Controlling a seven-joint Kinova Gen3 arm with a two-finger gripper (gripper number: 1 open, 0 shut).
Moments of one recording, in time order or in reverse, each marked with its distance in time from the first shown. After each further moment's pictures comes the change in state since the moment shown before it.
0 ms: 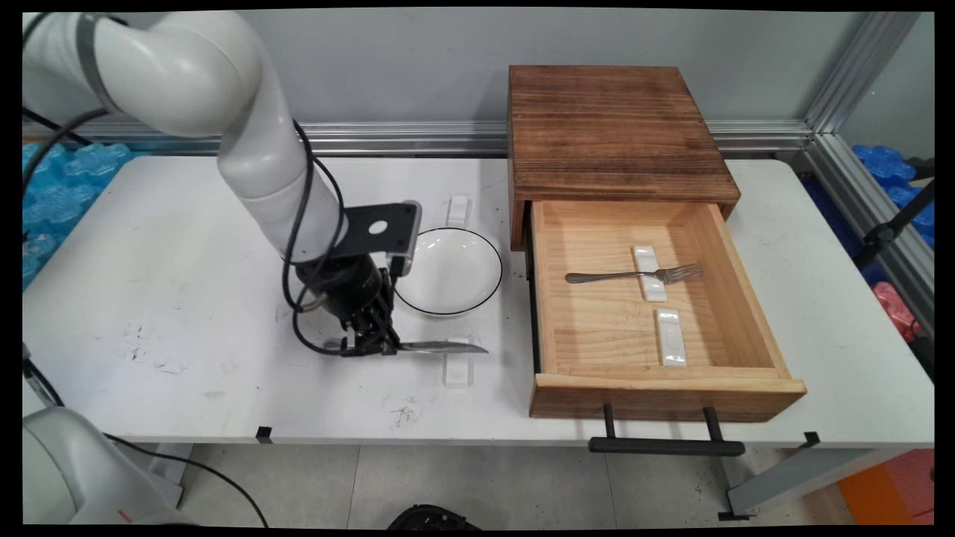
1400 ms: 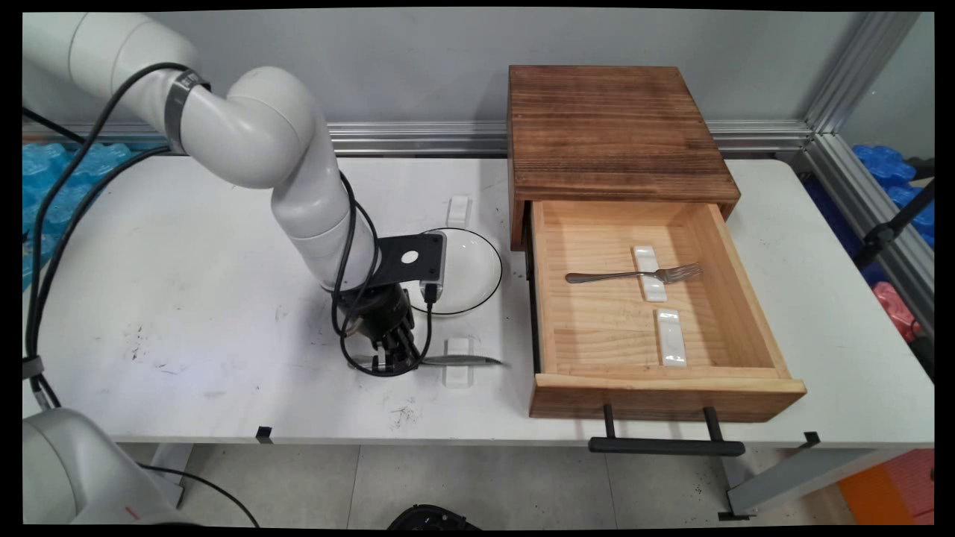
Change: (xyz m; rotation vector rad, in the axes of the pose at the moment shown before) arm 0.011 -0.010 0.060 0.003 -0.014 -0.047
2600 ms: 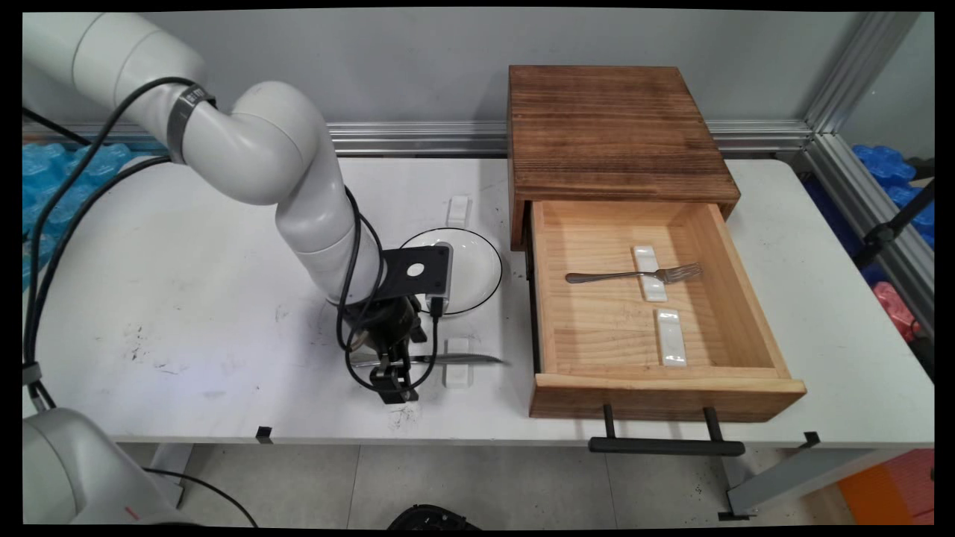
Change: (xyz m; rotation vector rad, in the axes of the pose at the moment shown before) arm 0.005 0.013 0.007 -0.005 0.016 0.010
